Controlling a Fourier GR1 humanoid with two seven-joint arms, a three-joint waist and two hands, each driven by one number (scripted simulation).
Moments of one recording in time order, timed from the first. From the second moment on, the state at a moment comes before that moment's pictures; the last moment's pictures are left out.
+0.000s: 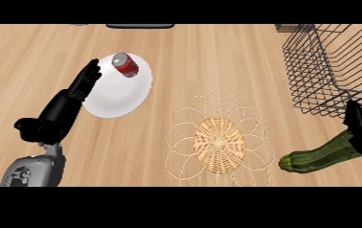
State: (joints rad) left arm -0.17 0.17 0.07 -1.59 -0.08 -0.24 0.02; right arm -0.16 -0.50 -0.15 -2.23 0.23 0.08 0.59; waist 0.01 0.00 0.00
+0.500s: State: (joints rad) left arm -0.18 0.16 0.07 -1.57 -0.09 -0.24 0.00; right arm -0.49 -0.52 -0.23 -1.81 0.31 -0.02 0.55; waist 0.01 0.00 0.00
